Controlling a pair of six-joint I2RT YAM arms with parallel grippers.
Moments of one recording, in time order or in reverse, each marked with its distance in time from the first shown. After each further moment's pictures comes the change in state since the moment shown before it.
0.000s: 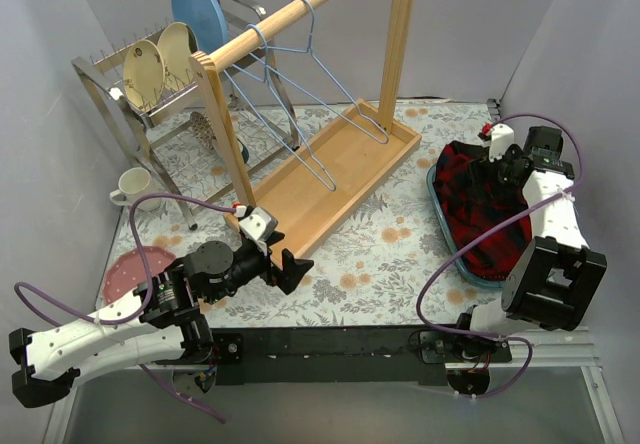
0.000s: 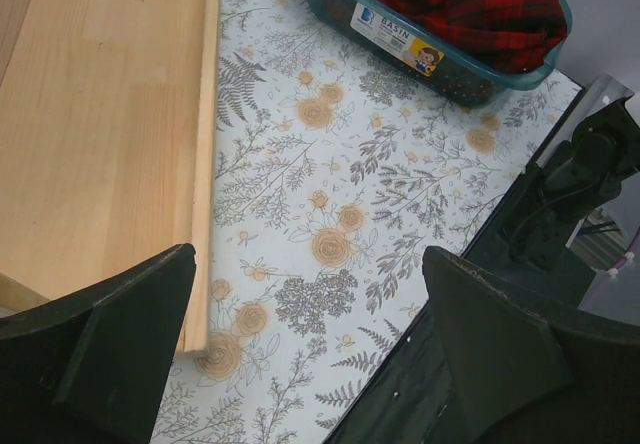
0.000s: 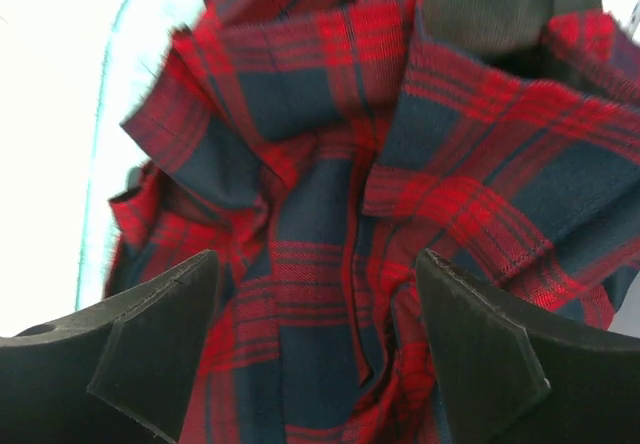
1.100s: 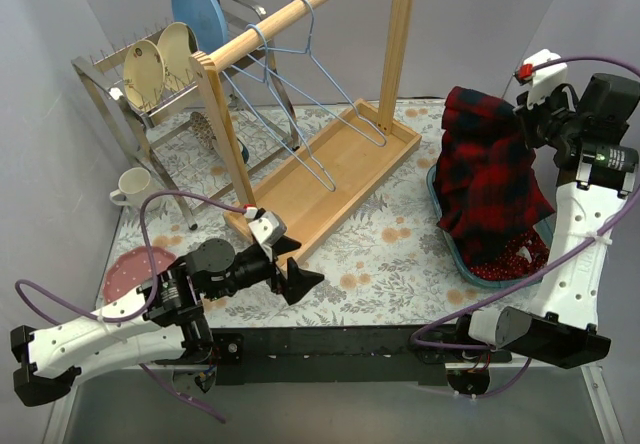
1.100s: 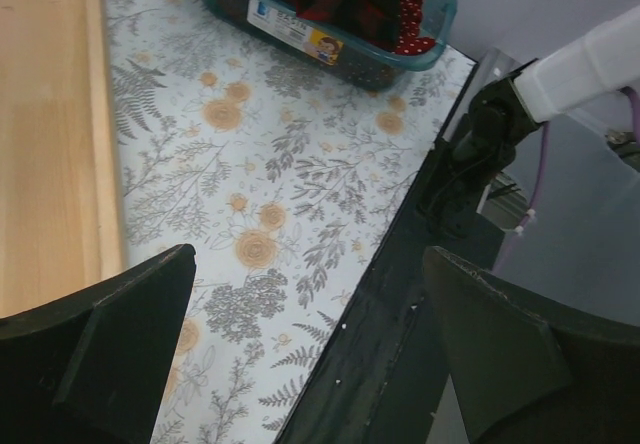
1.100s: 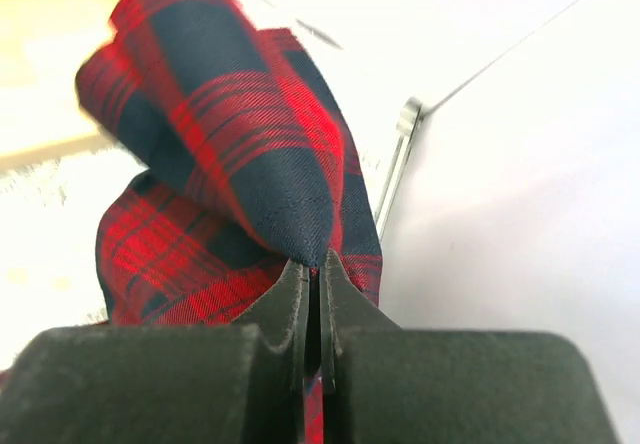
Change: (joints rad) left arm 0.001 0.022 0.000 0.056 0.196 -0.019; right arm 0.025 -0.189 0.520 -0.203 -0.058 -0.039
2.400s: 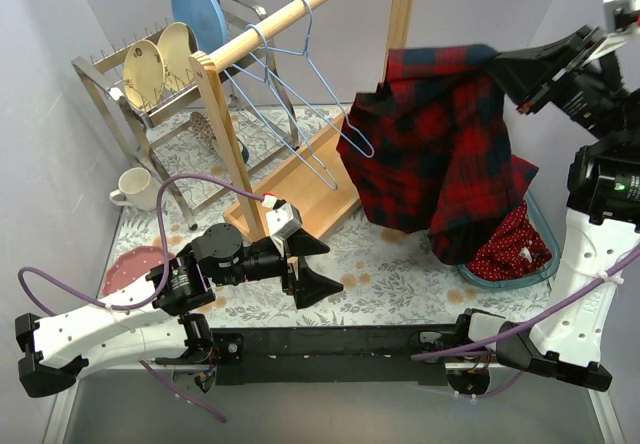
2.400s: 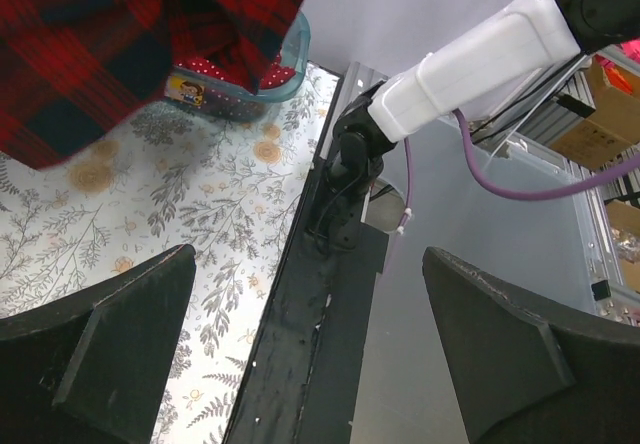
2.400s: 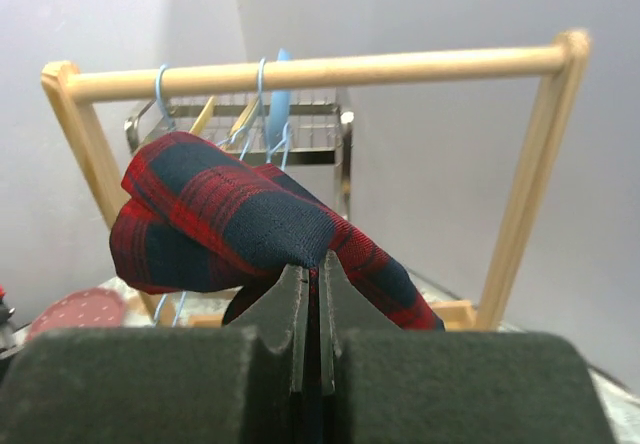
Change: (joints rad) left arm 0.000 0.146 0.142 0.097 0.293 -0.053; right arm 0.042 -0.048 0.267 0.612 -0.535 1.071
